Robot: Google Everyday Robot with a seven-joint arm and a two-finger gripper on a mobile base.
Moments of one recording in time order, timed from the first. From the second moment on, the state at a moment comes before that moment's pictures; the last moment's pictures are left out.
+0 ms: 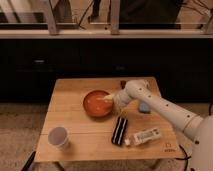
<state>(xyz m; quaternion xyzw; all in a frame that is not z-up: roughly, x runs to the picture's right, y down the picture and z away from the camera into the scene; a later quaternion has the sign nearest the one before) 0.047 0.125 0.900 -0.11 -0.34 -0.39 0.85</state>
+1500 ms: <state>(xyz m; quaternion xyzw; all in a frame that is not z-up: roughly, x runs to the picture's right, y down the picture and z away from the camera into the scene) 0.050 0.091 0.854 -0.10 -0.34 -0.43 0.83</state>
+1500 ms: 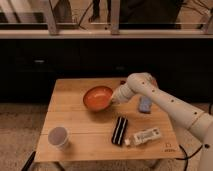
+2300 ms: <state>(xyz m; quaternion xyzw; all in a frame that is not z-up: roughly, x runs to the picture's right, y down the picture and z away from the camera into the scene) 0.051 0.069 0.823 -0.10 -0.34 -0.45 0.82</state>
